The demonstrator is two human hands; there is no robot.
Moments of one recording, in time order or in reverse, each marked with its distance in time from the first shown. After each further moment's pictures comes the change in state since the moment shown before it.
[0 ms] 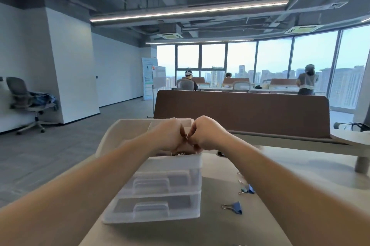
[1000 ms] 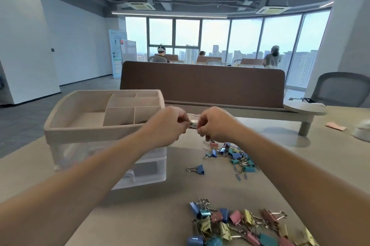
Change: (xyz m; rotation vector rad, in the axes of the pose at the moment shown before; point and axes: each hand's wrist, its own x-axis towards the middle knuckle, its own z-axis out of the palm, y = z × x) left_hand -0.027 0.063 0.067 -0.308 0.074 0.201; right_hand -0.081 0.089 -0.022 -0.151 0.042 0.099
